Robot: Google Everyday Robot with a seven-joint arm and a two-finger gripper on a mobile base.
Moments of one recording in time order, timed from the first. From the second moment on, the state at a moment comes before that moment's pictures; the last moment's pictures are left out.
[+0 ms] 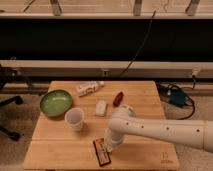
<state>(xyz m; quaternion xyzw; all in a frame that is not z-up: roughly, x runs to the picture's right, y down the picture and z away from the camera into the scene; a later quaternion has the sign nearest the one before) 0.016 0.316 0.755 -0.36 -0.20 -0.19 0.89</state>
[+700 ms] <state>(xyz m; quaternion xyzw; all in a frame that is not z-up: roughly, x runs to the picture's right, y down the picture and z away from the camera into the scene) -0.028 0.332 0.737 -0.36 -0.23 -0.24 0.87</state>
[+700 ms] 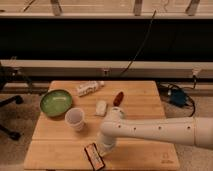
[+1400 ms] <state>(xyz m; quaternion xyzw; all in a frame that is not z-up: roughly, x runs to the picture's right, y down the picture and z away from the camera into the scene) -0.039 0.335 0.728 -0.36 -0.24 -0.26 0.86</state>
